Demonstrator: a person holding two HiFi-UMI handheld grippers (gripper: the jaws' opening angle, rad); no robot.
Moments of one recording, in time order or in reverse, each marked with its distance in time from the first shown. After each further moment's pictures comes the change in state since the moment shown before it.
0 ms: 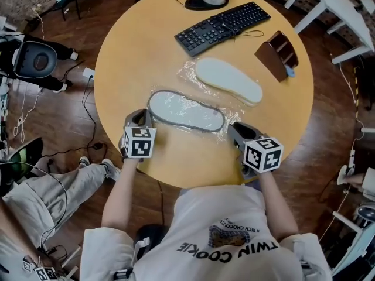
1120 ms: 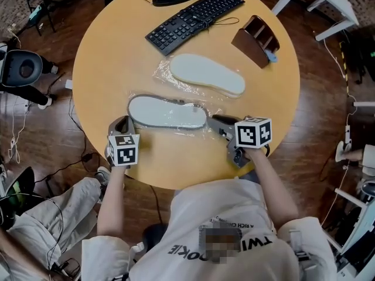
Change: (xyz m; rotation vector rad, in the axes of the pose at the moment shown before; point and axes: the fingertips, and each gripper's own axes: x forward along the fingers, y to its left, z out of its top) left arm 0.016 -0.003 -0.007 0.067 0.032 -0.005; right arm 0.026 -0.007 -0.009 0.242 0.104 0.225
